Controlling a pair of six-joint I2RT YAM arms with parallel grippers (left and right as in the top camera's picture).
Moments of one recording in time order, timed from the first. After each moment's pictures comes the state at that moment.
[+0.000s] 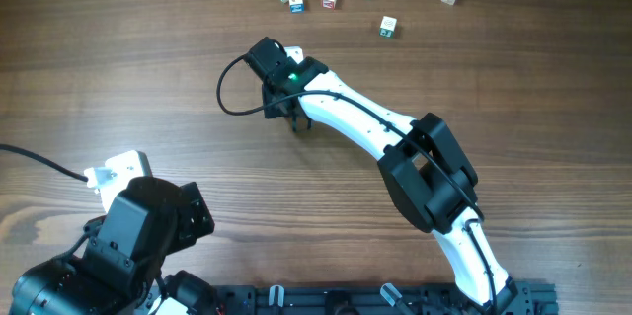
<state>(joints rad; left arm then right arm) -0.52 0.77 1.27 -1.58 -0.39 -0.78 0.77 2.29 1.83 -0.75 0.14 0.60</state>
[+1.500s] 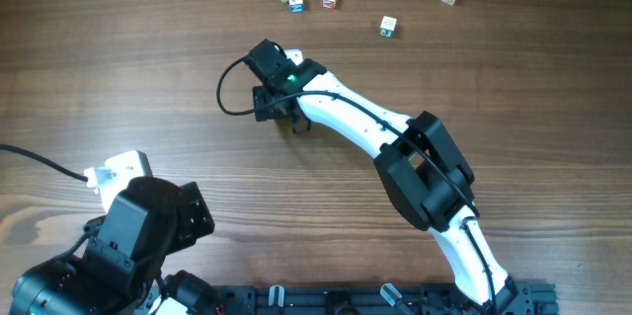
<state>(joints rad) -0.52 0.77 1.27 -1.58 -0.39 -0.78 0.77 2.31 1.83 -0.75 0.13 0.60</state>
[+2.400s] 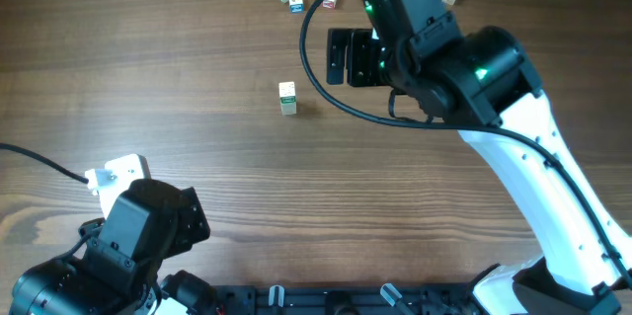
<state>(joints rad) -0.52 0.77 1.27 -1.62 -0.42 -0.74 0.63 1.64 1.96 -1.23 0.14 0.51</state>
